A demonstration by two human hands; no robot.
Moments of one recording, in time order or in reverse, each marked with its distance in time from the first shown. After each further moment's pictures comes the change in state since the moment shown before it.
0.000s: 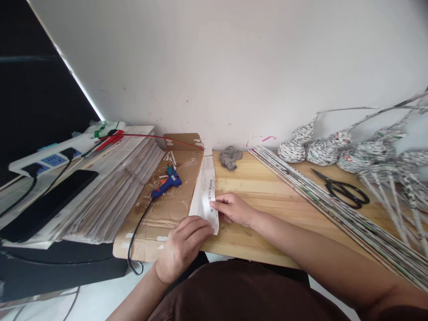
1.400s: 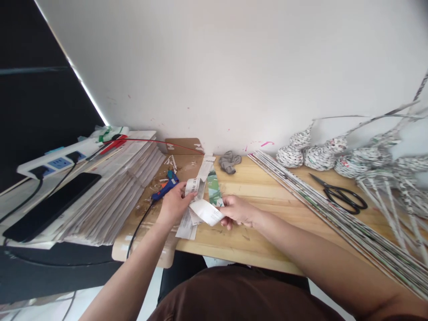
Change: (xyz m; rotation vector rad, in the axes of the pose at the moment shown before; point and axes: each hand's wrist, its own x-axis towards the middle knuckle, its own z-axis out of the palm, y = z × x) left_hand 0.064 -0.073 -0.011 -0.182 0.111 -0.832; right_hand 0.001 -0.008 -0.013 0.072 -0.040 0.305
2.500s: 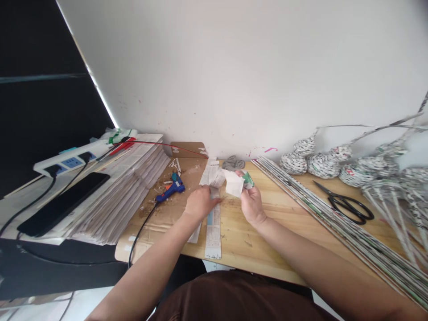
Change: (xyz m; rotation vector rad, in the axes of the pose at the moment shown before) left_hand 0.014 0.036 0.051 0.662 -0.108 0.068; right_hand 0.015 -0.006 -0.015 0.239 0.566 -0.952
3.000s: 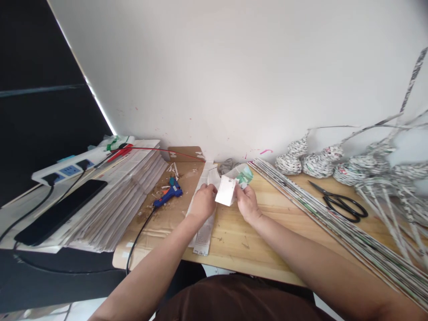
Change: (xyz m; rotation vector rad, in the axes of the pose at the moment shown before) left_hand 0.005 0.019 0.002 -0.110 0.051 0.120; right_hand 0.006 0.016 -0.009 -0.043 0.076 0.147
